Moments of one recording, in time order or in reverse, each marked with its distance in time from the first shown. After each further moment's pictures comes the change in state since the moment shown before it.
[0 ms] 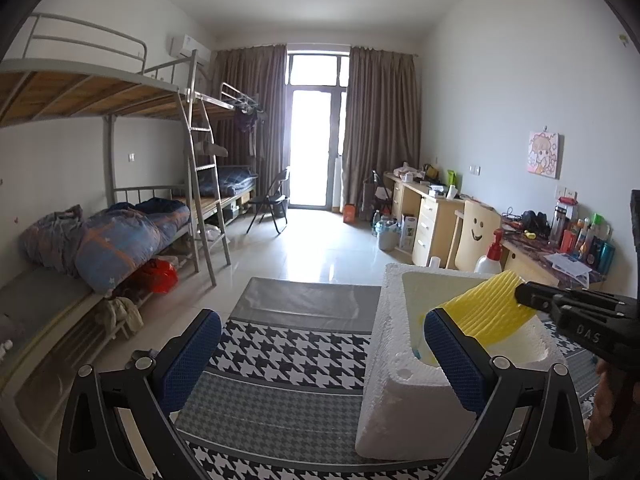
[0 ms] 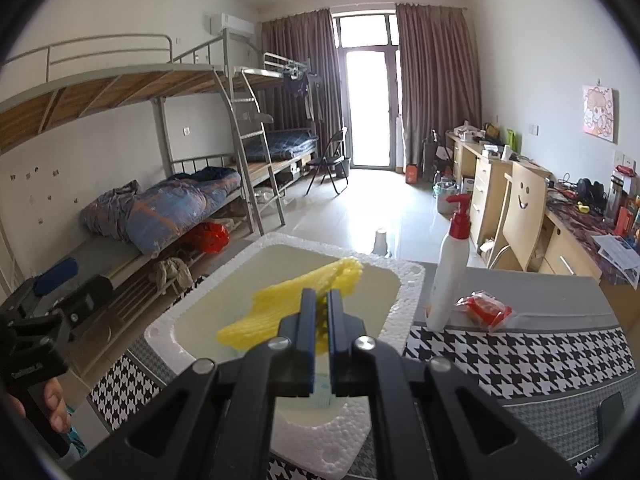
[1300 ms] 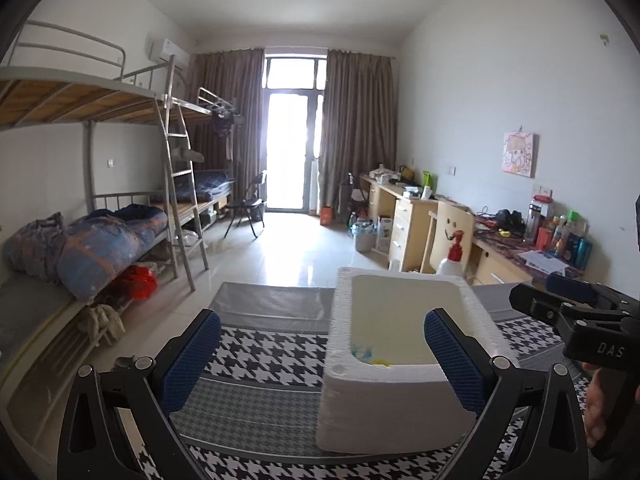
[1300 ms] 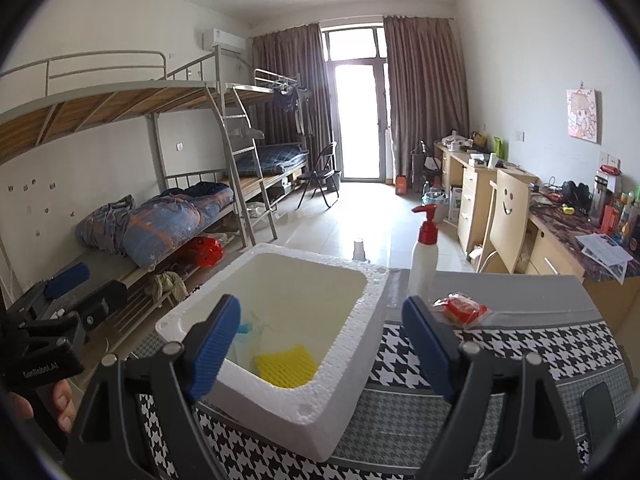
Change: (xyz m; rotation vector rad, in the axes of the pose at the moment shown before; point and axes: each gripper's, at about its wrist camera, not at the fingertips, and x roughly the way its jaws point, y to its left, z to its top) left arm -0.021 -0.025 0.005 0.025 -0.013 -0.084; right arm -0.047 -0.013 -0.008 0.032 -0.080 -0.023
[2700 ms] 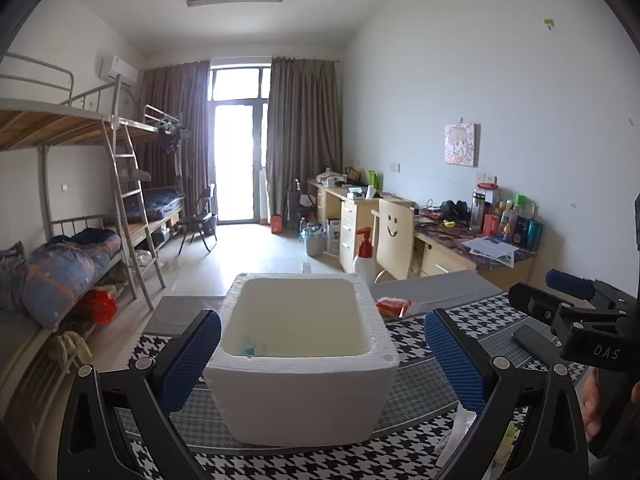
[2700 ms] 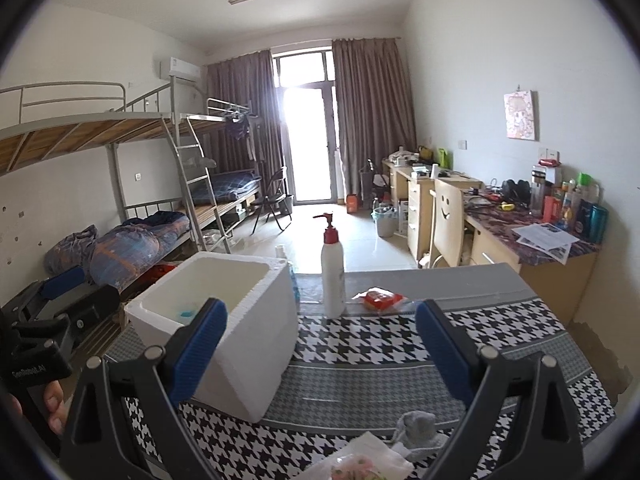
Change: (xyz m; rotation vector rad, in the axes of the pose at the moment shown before) left arm -0.025 -0.078 -0.004 0.098 -0.023 -0.170; right arm -0.079 -0.054 -0.034 0.065 -0.088 -0.168
